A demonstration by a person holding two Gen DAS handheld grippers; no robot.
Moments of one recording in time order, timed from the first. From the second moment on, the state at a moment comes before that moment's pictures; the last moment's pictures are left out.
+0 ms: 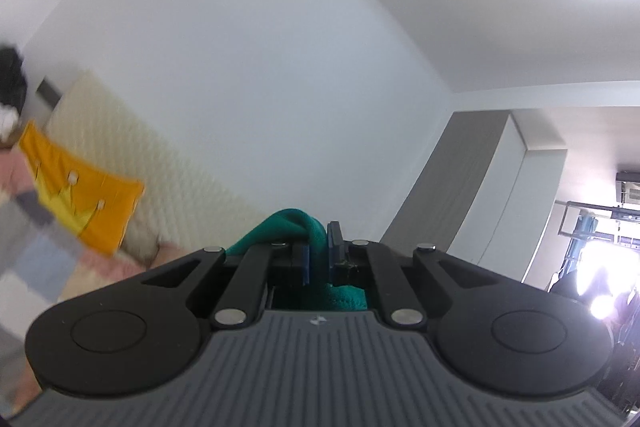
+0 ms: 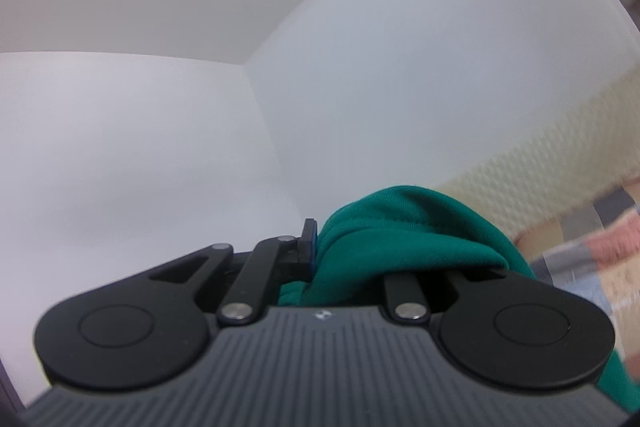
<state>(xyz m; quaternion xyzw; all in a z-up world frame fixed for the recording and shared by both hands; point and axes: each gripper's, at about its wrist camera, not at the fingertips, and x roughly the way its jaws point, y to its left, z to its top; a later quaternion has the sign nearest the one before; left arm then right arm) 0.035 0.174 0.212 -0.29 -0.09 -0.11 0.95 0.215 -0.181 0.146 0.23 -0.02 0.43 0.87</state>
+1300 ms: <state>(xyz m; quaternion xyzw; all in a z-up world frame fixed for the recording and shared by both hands) 0.674 0.344 -0.153 -0.25 0.22 0.06 0.94 0.770 0.009 -0.169 0.17 0.29 0.30 0.89</state>
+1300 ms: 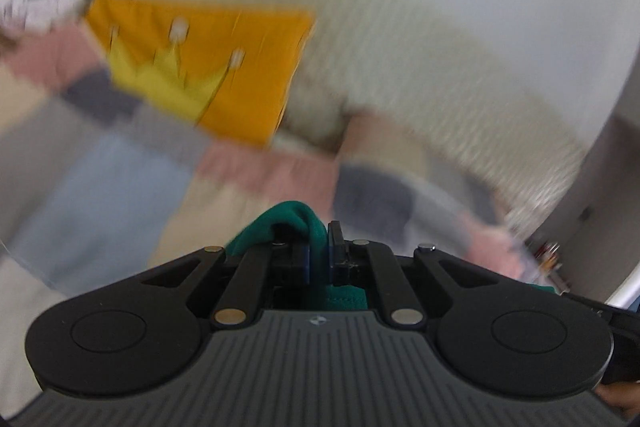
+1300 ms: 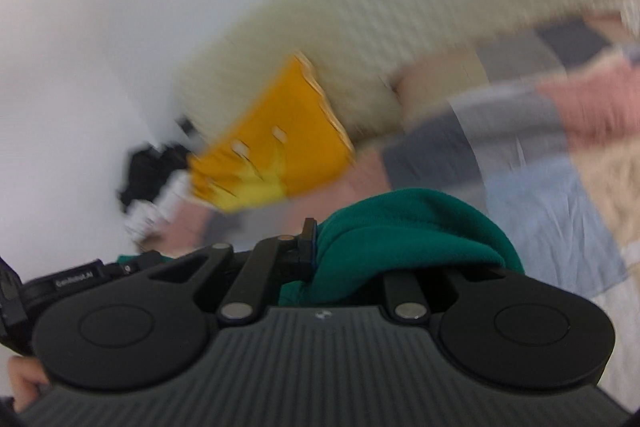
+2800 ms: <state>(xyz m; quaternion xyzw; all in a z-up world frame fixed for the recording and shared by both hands) 0.466 0.278 -0.055 -0.15 0.27 0.04 0.95 0.501 -0.011 -0.073 0.07 0.31 0.26 0.91</state>
